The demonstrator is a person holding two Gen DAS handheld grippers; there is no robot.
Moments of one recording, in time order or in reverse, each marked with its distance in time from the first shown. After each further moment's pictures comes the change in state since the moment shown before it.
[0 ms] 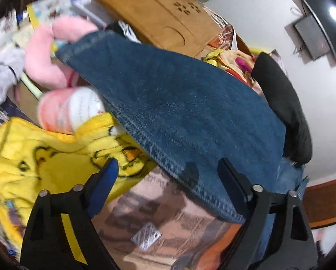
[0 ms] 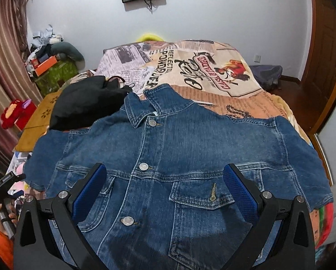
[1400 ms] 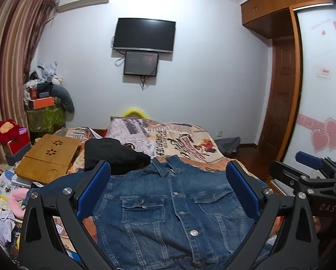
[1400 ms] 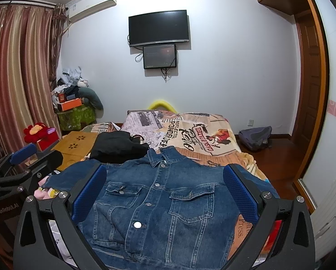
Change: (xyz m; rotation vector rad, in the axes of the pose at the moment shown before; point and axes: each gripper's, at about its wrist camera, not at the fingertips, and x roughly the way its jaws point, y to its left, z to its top) left arm -0.299 -0.255 -0.297 0.929 -0.575 -0.361; right arm -0.186 0.027 -0.055 -0.121 -0.443 -0.001
